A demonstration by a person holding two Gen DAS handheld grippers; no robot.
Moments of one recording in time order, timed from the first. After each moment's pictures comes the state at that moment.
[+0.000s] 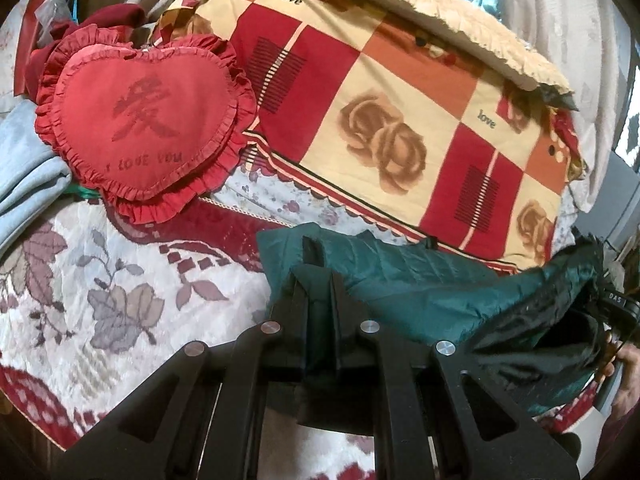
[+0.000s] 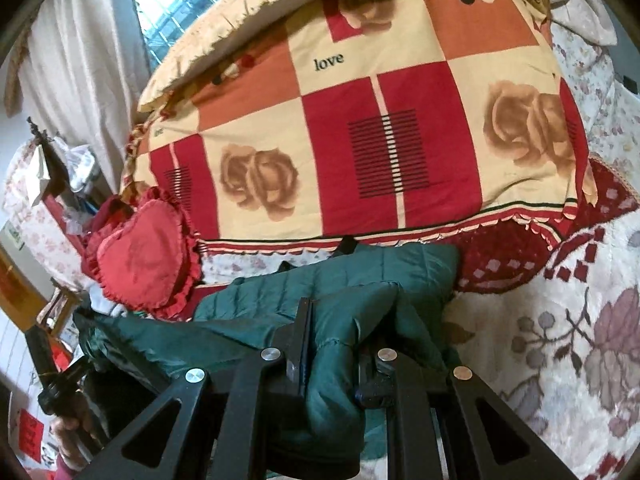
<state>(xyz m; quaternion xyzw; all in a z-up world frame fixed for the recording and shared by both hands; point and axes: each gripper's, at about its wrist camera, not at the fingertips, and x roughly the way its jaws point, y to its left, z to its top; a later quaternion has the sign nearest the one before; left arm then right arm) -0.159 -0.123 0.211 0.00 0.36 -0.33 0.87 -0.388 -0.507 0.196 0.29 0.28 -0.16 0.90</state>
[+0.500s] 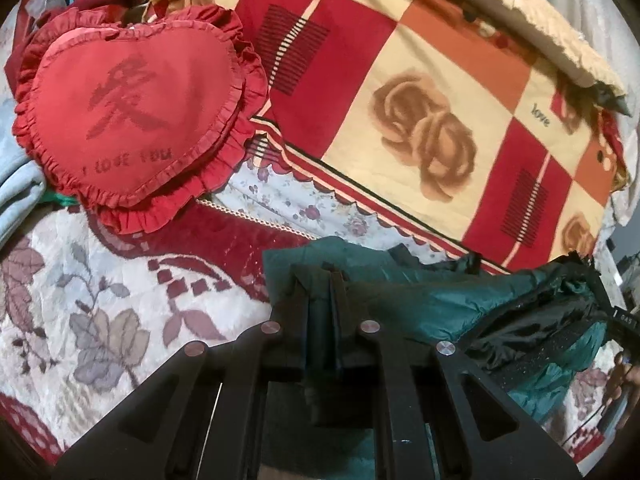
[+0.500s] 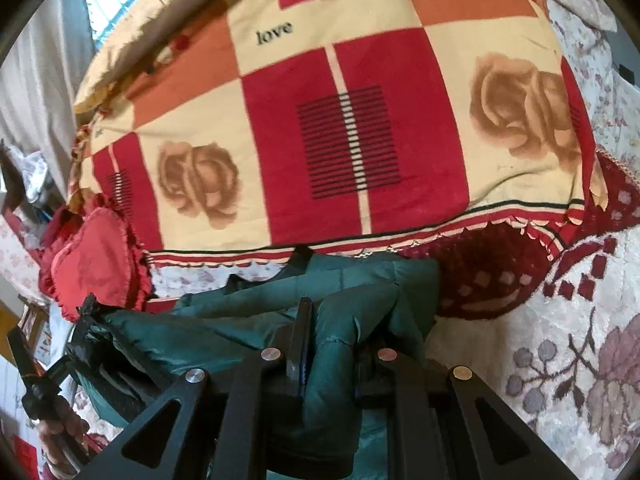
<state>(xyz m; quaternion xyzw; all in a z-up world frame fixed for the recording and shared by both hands) -0.085 -0.187 0.182 0.01 0.39 -0.28 0.88 -0.326 -0.565 0.158 0.30 0.32 -0.21 0.87</state>
